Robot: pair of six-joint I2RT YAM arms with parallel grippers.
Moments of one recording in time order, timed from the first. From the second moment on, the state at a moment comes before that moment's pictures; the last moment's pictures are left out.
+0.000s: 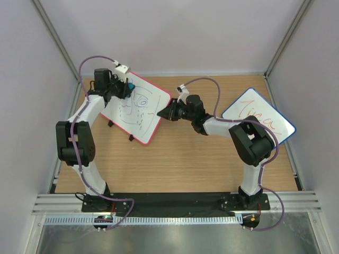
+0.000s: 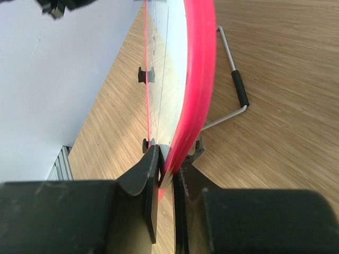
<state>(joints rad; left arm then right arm) -0.02 1.86 1.47 -0.18 0.47 0.28 0.59 1.90 1.08 0.57 -0.41 0.67</state>
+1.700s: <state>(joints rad) -0.11 1.94 1.65 -0.20 0.45 0.26 0.59 1.89 1.10 0.51 -0.39 0.63</state>
